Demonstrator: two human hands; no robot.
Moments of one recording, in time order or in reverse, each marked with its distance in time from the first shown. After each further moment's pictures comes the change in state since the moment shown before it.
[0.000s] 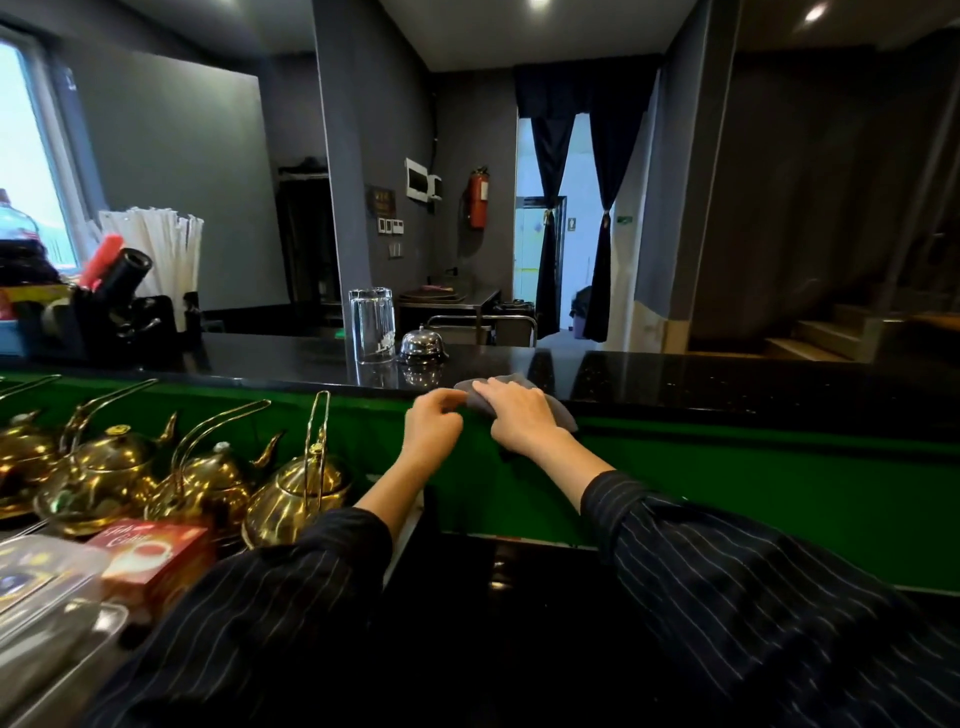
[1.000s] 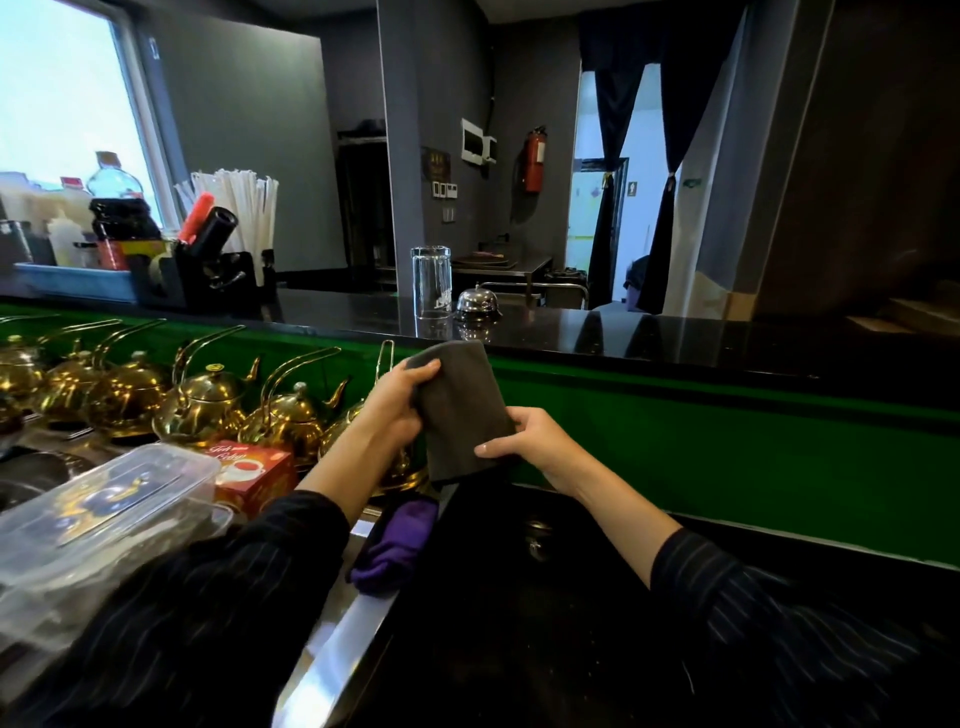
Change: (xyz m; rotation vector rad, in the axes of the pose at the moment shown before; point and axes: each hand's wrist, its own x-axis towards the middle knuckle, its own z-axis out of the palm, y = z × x) left_hand -0.055 -0.011 -0.089 -0.852 0.001 -0.393; right_hand -0.076 -0.048 0.054 1.360 -0.254 0.119
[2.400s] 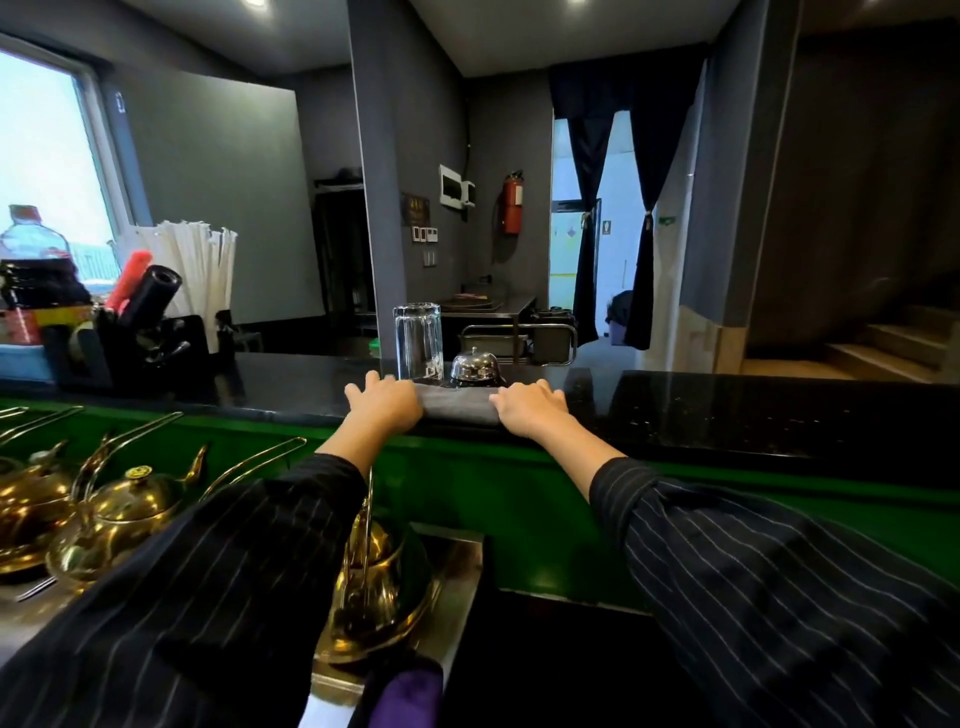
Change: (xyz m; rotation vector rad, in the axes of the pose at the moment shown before) left_hand 0.183 0.058 -0.002 1.976 0.139 0.171; right_hand 0.208 -0.060 -0.040 -1.263 0.283 0.122
